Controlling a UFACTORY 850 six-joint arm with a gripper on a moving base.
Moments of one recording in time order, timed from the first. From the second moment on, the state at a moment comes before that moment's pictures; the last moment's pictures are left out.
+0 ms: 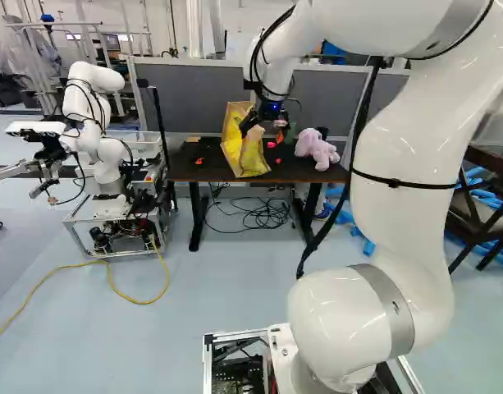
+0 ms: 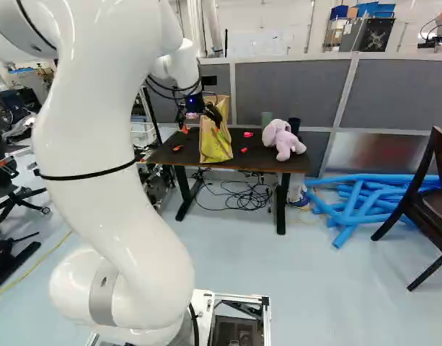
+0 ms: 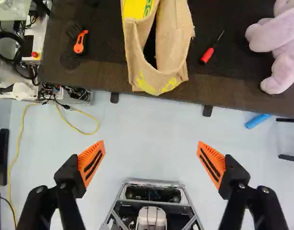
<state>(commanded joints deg) 2.4 -13.3 -70.5 1.6 -32.8 -1.2</state>
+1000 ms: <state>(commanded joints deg) 1.3 0.7 -39.2 0.8 6.8 -0.6</state>
